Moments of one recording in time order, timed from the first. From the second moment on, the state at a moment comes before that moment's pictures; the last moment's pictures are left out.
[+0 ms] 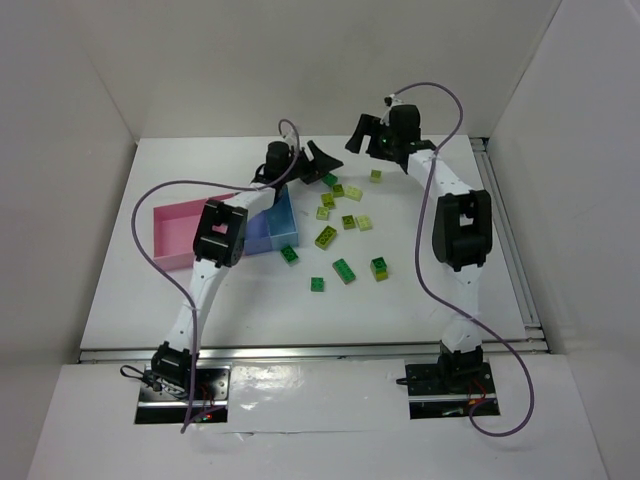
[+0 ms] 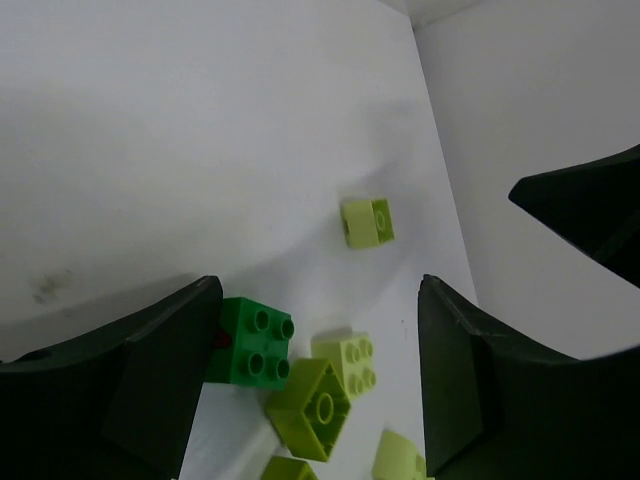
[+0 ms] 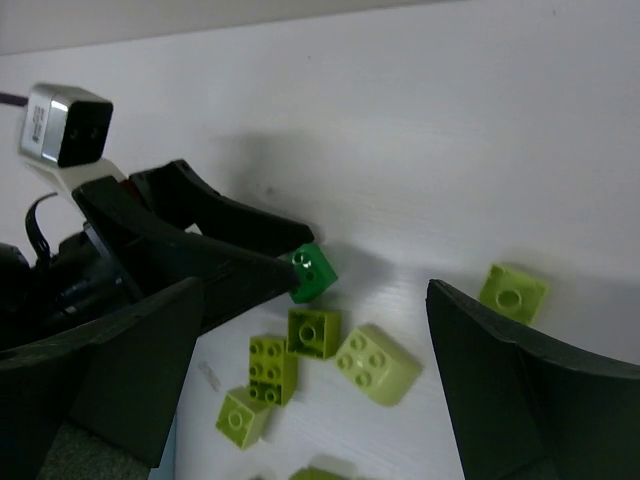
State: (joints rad) left arm -0.30 2.77 2.22 0.36 0.56 -0.91; right arm 0.18 2.25 1.95 -0.18 -0.30 0.40
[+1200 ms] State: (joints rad) left arm -0.18 1.51 1.49 -0.49 -0.12 -0.40; right arm 0.40 2.56 2.36 -0.54 0.02 0.09
